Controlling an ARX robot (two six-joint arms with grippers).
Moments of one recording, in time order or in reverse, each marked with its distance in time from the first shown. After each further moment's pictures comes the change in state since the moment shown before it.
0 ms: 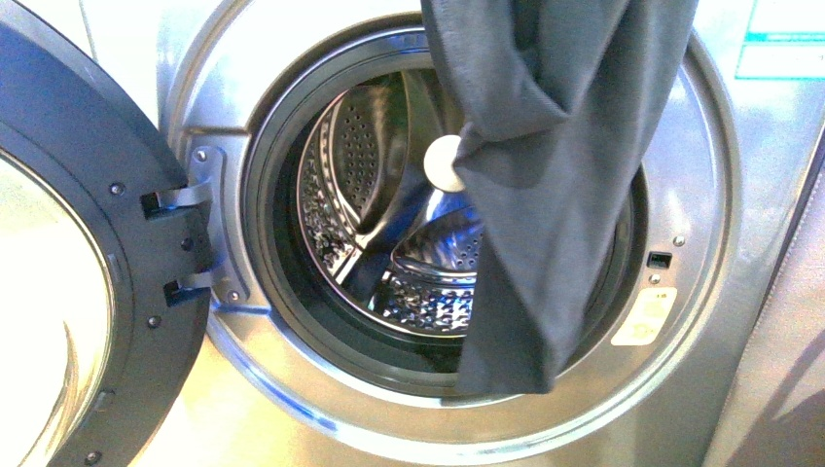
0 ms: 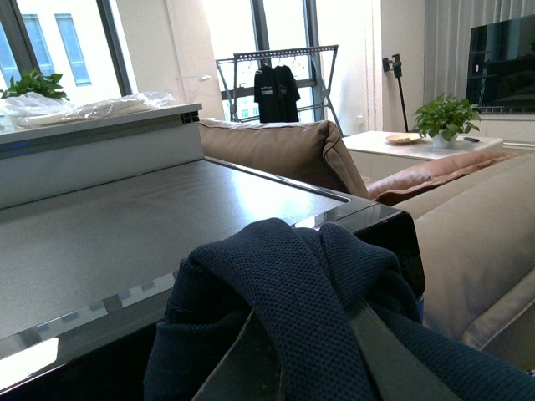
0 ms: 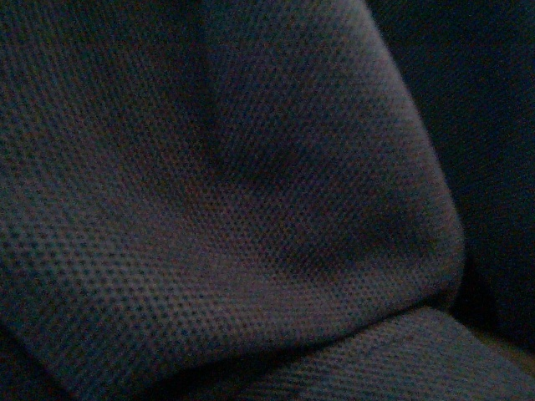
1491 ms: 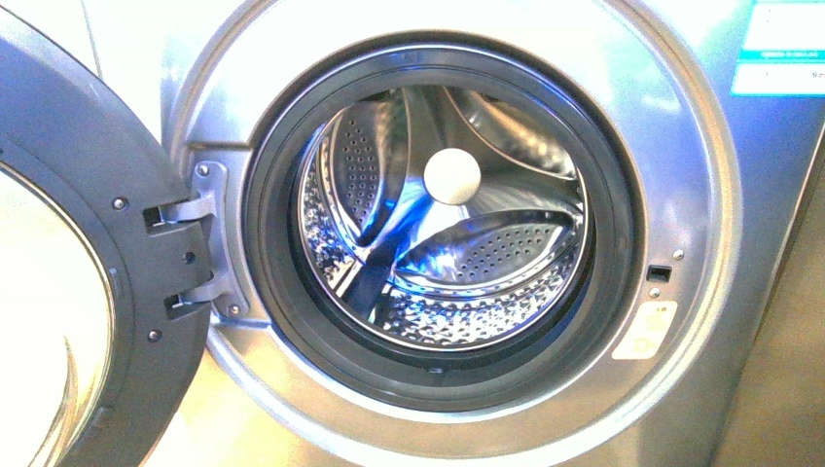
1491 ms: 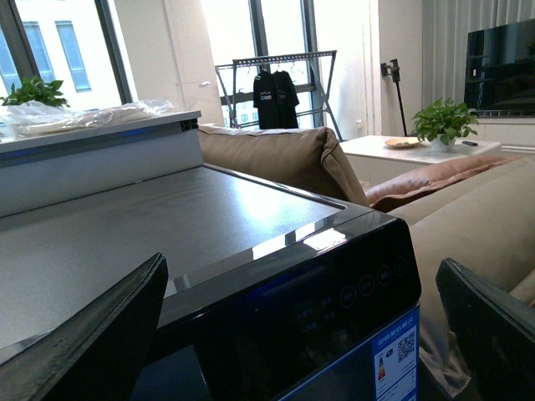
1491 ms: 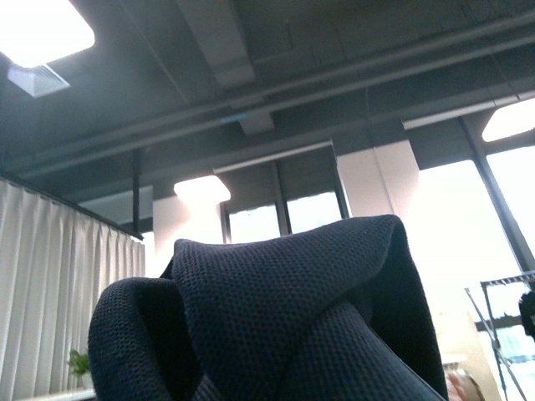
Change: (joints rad) left arm 0.000 -0.006 0.000 0.001 0.003 0.003; right arm -1.318 -0.193 0.623 -0.202 -0.386 0.555
